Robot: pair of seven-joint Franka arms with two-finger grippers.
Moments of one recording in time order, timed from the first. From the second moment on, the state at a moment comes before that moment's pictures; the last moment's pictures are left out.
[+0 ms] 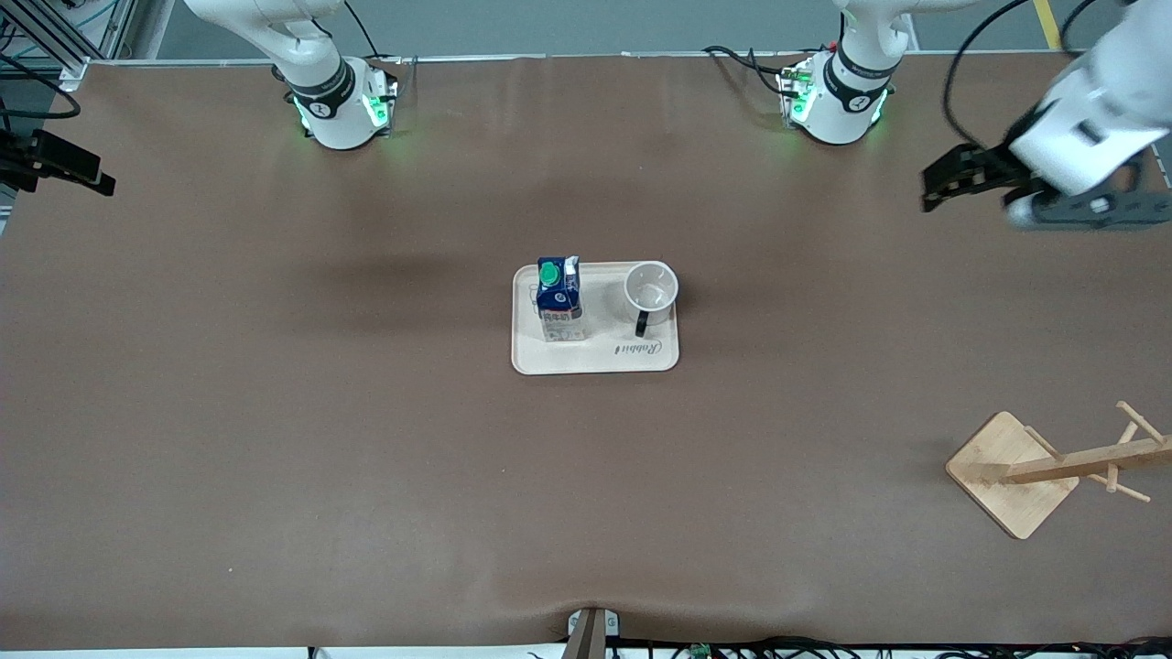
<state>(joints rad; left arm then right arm) 0.01 -0.01 -0.24 -1.60 -0.05 1.46 -0.20 0.07 -0.07 -0.18 -1.56 0.02 1.33 -0.02</state>
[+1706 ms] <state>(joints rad) -0.31 0.44 -0.40 -1.94 0.16 2.20 -0.48 0.06 -0.07 -0.18 -1.56 0.03 1.33 -0.02</state>
